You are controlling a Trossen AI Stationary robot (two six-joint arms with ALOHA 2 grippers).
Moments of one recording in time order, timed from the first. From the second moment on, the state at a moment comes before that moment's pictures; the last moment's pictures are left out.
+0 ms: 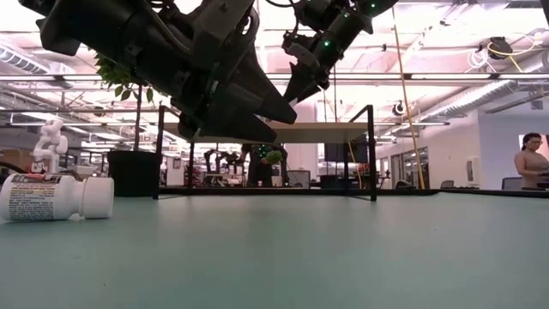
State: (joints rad) left arm -0.41 1.82 0.87 0.39 -0.56 -0.54; right arm -0.40 1.71 1.46 -0.57 0.00 -0.12
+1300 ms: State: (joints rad) left arm -0.42 1.82 0.87 0.38 -0.56 -0.55; right arm -0.40 1.62 1.45 -0.60 0.00 -0.16
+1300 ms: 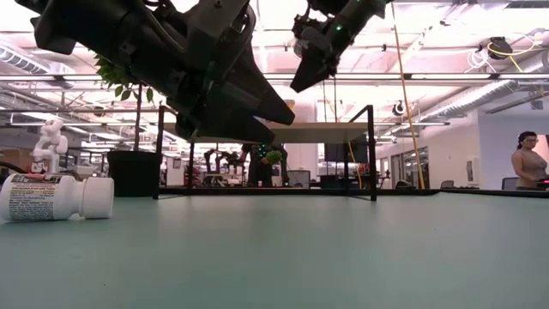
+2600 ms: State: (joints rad) left arm -0.41 1.82 0.87 0.39 -0.52 -0.53; right arm -0.38 1.59 1.16 -0.33 0.01 -0.28
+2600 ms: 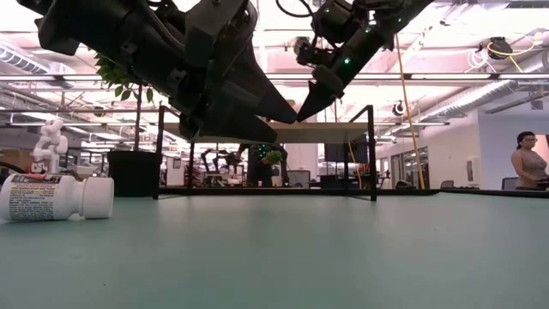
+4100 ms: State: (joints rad) left arm -0.37 1.82 0.88 0.57 -0.55 0.35; right arm 0.06 1.52 0.77 0.04 -0.30 0.40
